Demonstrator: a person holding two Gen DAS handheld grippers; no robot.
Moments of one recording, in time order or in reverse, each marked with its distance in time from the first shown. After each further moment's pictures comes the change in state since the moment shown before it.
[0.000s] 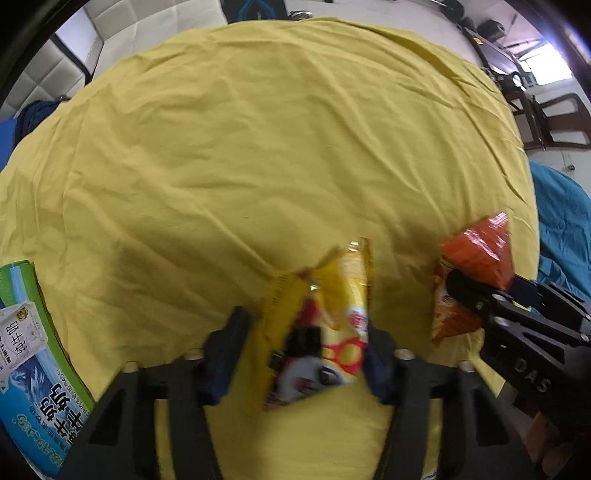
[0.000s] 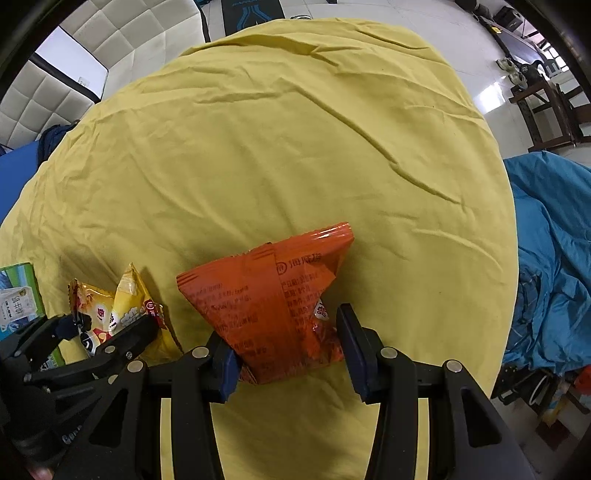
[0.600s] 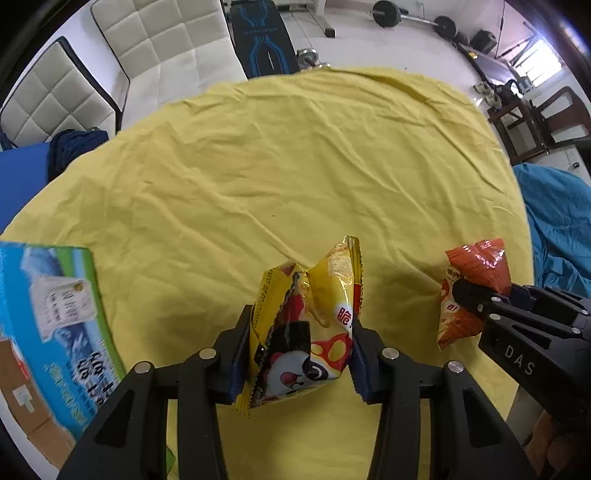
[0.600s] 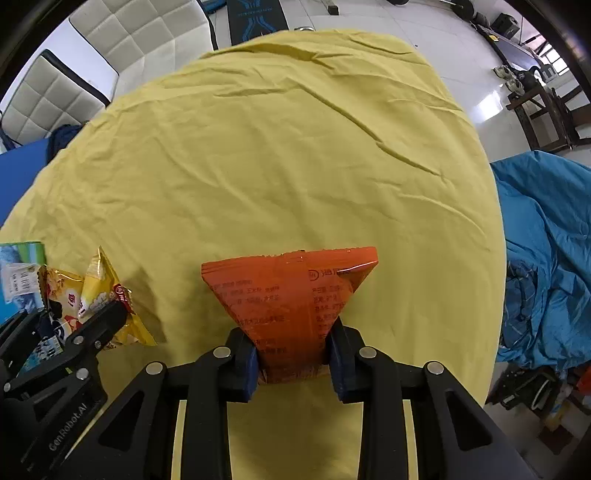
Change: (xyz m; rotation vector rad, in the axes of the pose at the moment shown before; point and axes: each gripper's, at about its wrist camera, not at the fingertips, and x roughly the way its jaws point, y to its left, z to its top) left arm -0.061 -0.012 -0.036 0.024 -0.169 0.100; right arm -0.019 0.003 -0.047 -0.010 -0.054 0.007
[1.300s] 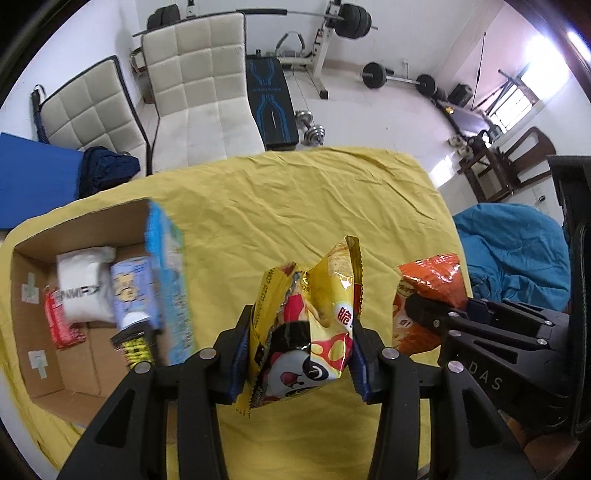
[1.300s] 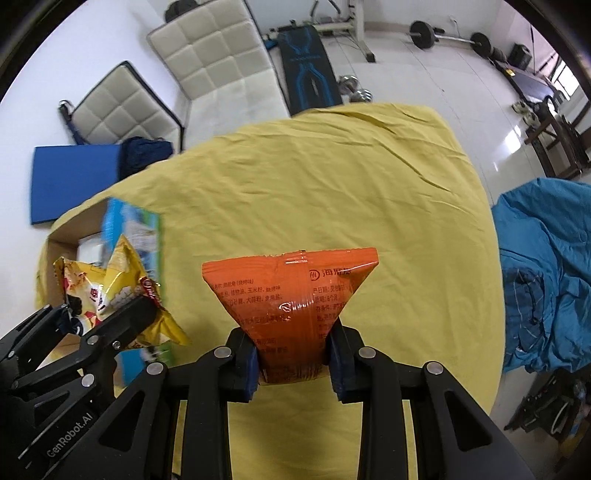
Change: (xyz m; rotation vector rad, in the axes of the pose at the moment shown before) left arm -0.137 0.073 -0.091 -0.043 -0.235 -0.093; right arm -0.140 0.062 -0.088 -0.066 -0.179 0.135
